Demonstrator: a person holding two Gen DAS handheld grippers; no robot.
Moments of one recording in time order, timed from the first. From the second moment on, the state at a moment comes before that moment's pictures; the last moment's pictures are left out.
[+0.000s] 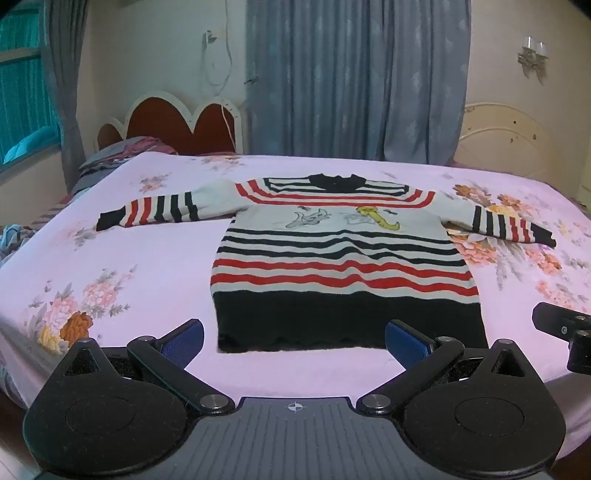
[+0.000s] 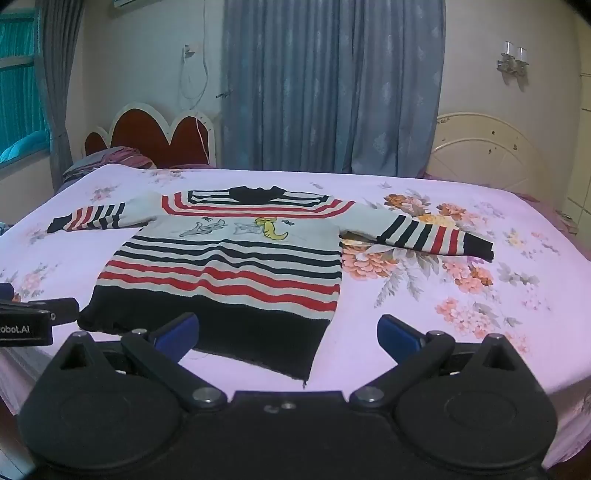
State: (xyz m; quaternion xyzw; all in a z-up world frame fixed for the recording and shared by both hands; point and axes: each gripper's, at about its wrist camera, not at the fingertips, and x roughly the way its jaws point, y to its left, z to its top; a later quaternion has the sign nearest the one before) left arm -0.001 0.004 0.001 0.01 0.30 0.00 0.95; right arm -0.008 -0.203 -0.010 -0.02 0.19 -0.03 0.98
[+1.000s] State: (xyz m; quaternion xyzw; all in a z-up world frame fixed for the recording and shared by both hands) left arm -0.003 -0.010 0.000 0.02 0.30 -0.01 0.95; right arm -0.004 -0.211 -0.014 -0.02 0.20 -0.03 0.98
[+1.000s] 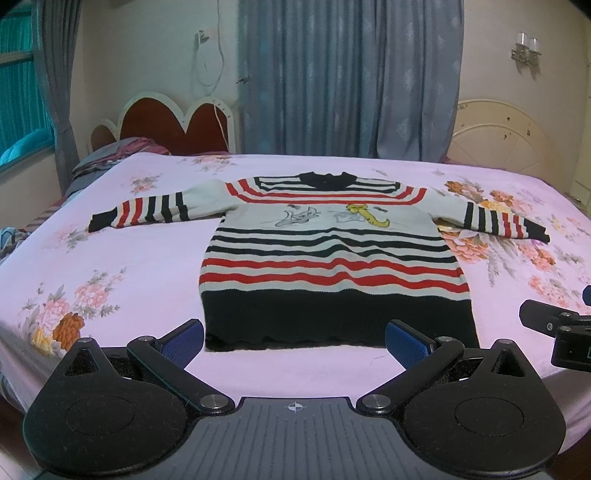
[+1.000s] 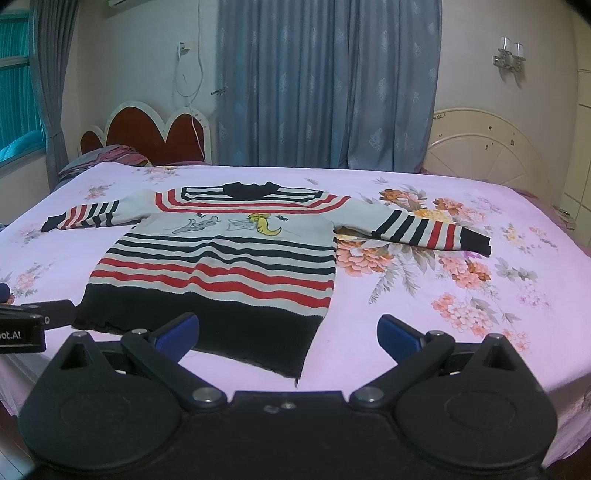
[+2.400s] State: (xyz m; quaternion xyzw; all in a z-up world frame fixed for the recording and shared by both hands) left arm -0.004 -0.006 -0.002 0.02 0.31 -0.01 0.95; right arm -0.002 -0.208 -0.011 -0.03 0.20 -0.03 0.98
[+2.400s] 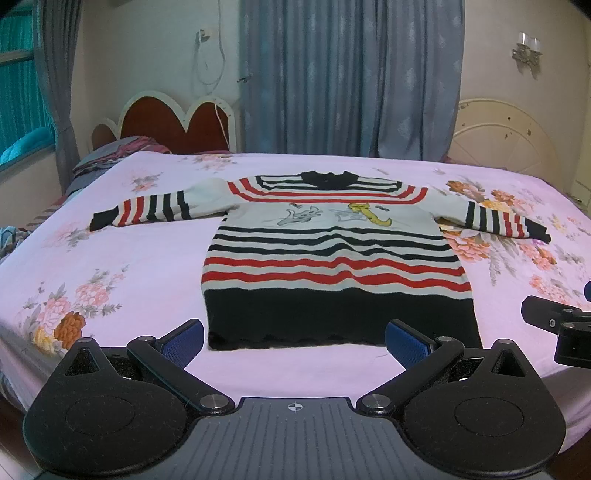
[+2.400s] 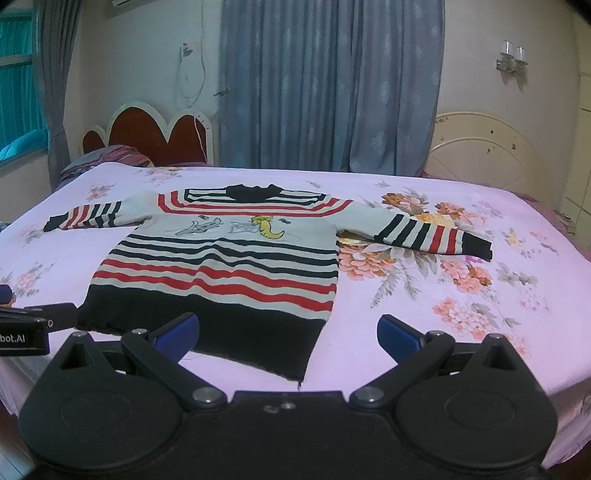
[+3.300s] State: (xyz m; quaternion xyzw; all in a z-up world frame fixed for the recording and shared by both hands) left arm -0.004 0.006 -0.006 0.01 0.31 -0.01 0.95; right arm 0.000 -0.198 -0.013 -0.03 0.20 -0.03 0.98
